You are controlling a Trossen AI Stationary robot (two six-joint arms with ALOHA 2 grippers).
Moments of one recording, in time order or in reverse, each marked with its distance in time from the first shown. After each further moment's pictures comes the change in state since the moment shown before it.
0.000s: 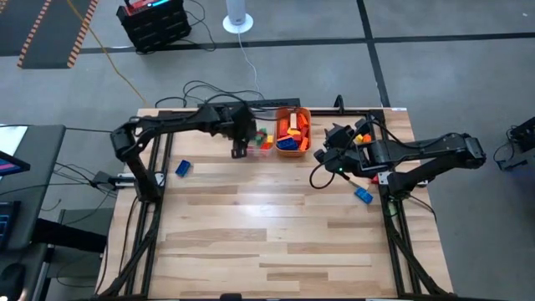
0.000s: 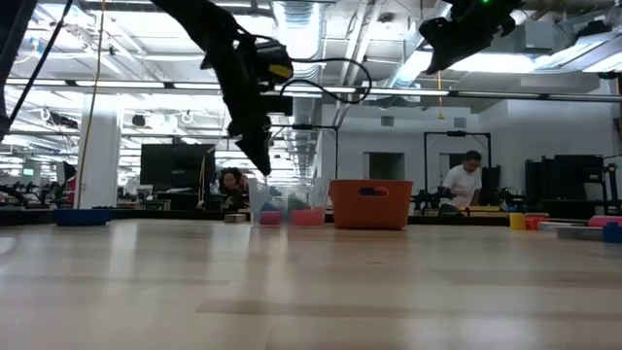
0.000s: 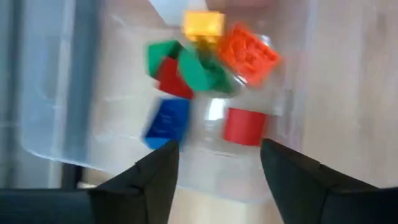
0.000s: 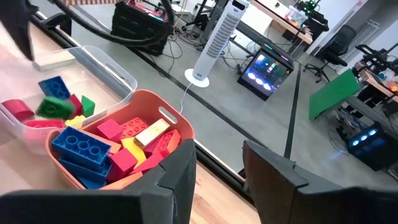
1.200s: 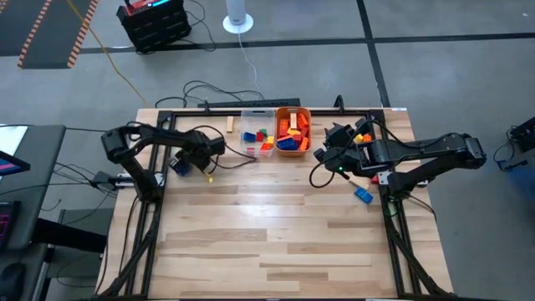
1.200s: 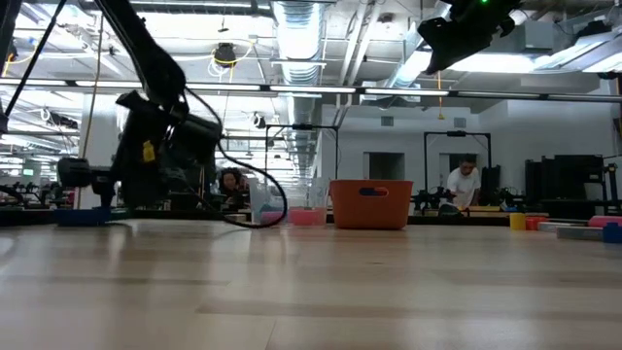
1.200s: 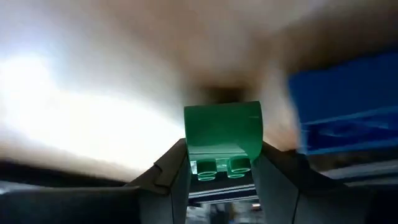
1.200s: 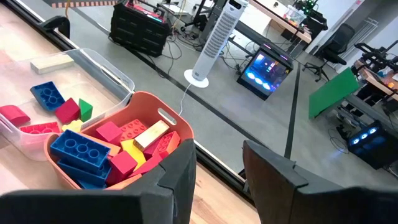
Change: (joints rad) left arm 0.027 -0.070 -0.552 -0.249 -0.598 0.685; right arm -0.006 0.000 0.000 0.012 0.000 -0.001
